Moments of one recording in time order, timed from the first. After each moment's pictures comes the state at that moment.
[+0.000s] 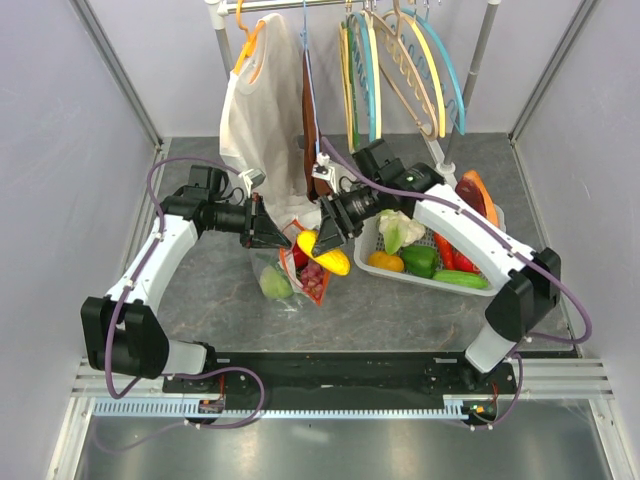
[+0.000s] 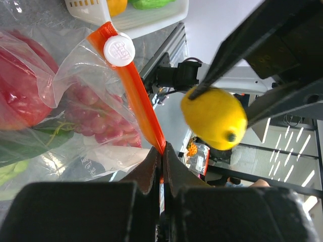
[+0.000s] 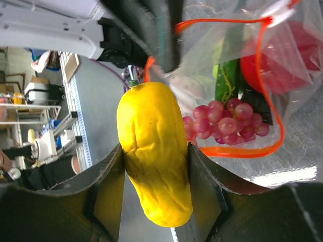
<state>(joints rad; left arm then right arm) -0.15 1.36 1.14 -0.79 1.13 -0.35 0.65 1.65 1.63 -0.85 -0.89 0.13</state>
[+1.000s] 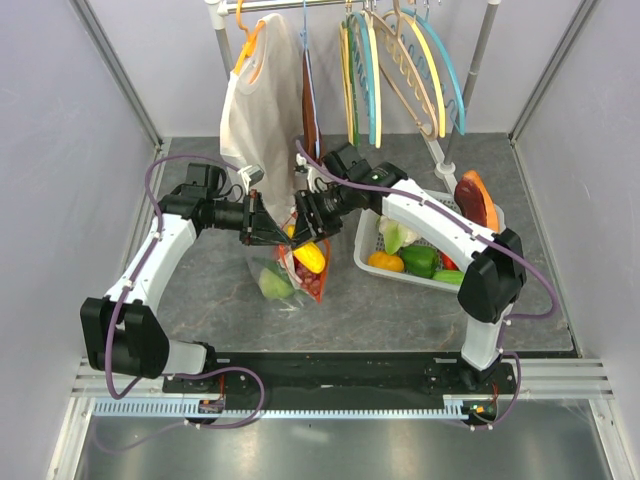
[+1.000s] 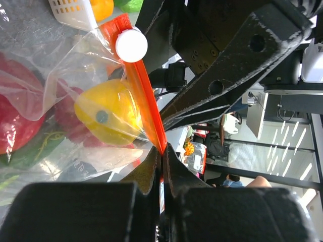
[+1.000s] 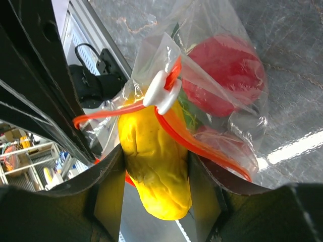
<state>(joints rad) -0.15 1.36 1.15 -0.77 1.18 -0.36 0.72 1.85 1.75 -0.80 -0.65 0.39</state>
